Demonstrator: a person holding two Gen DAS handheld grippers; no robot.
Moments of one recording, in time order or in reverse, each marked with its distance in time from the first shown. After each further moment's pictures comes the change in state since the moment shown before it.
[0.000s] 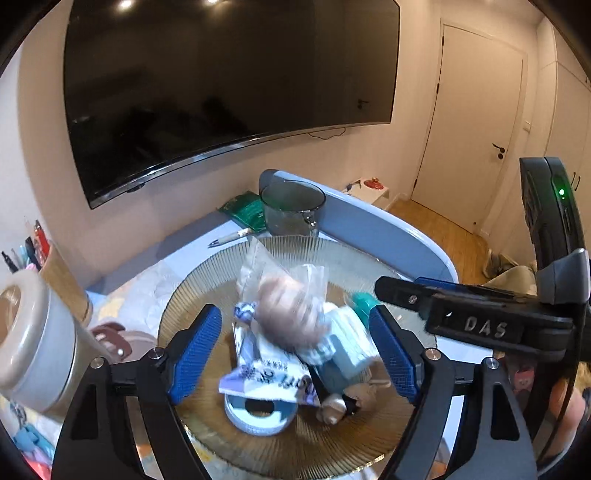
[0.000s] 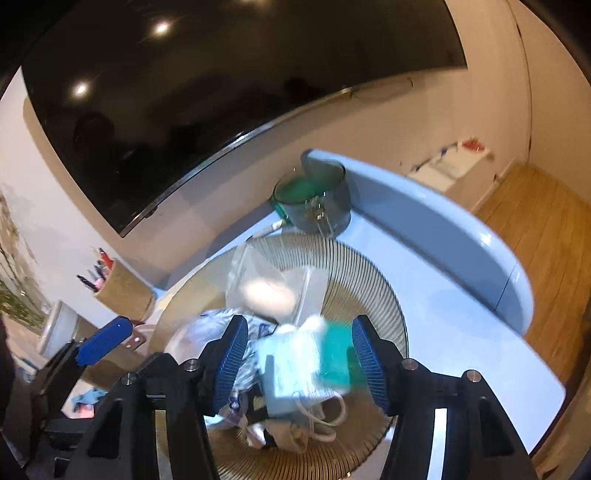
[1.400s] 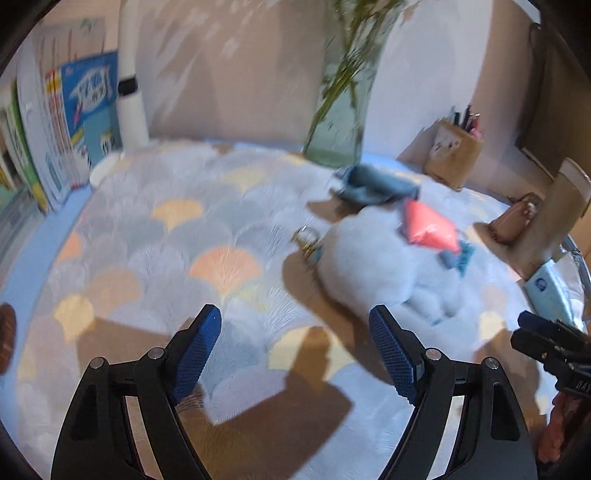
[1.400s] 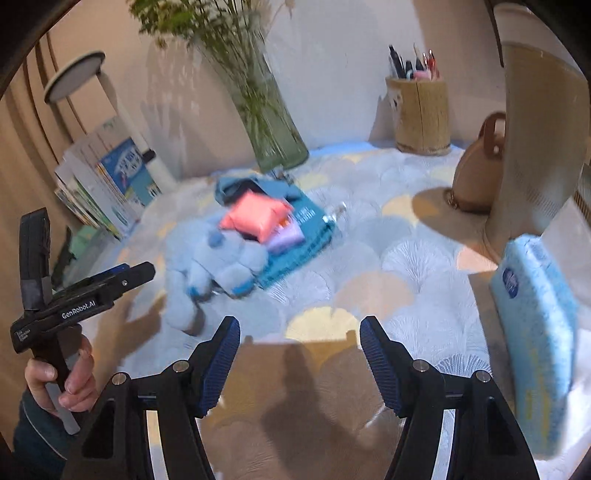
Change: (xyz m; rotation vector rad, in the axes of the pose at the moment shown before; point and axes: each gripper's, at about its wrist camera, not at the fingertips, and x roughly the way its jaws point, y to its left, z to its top) left arm -0.213 0.293 -0.315 -0.663 0.030 0.561; right arm 0.060 0.284 -0.248 -0.620 0.242 0.415
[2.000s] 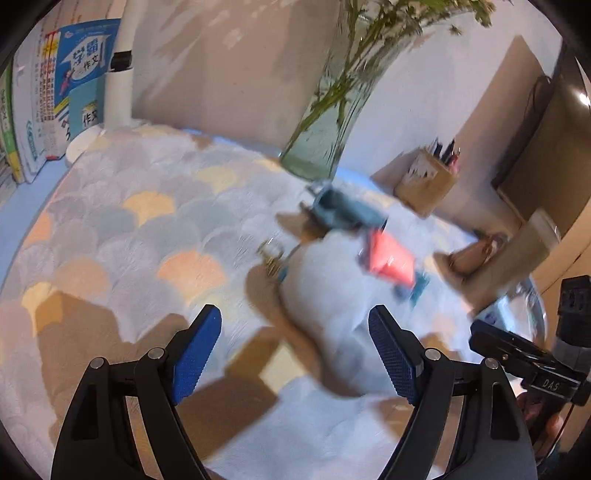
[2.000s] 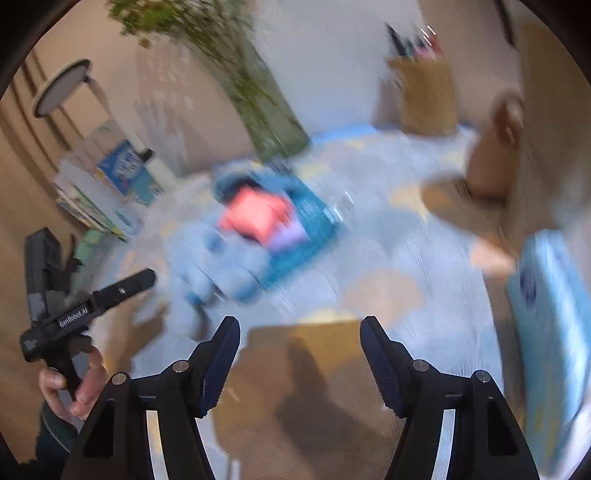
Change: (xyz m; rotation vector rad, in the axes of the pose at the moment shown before) left arm -0.021 0.001 0.031 -0.125 0.028 -0.178; right arm 0.001 -0.003 0.029 0.039 0.049 0.077
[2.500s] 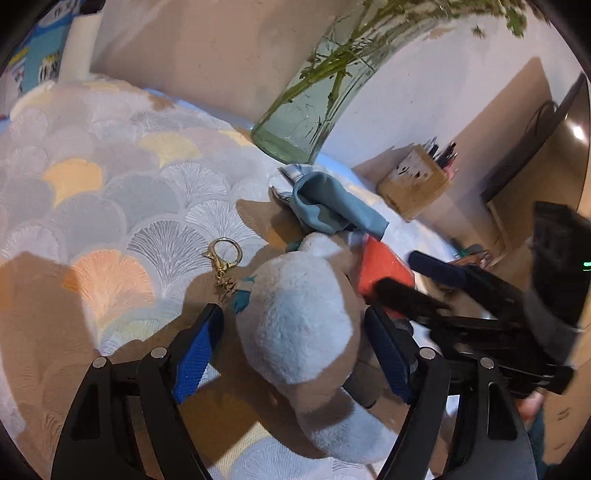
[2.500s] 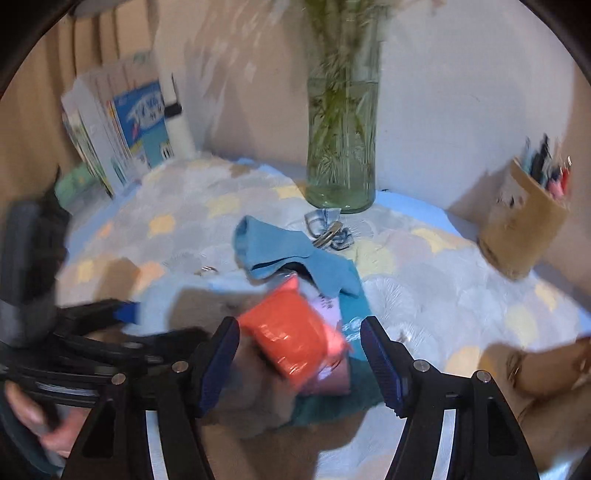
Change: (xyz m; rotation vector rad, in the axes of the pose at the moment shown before) left arm 0.062 0.009 0.002 -0.092 0.049 -0.194; right arm 0.090 0.065 0.073 -0.415 0.046 -0.120
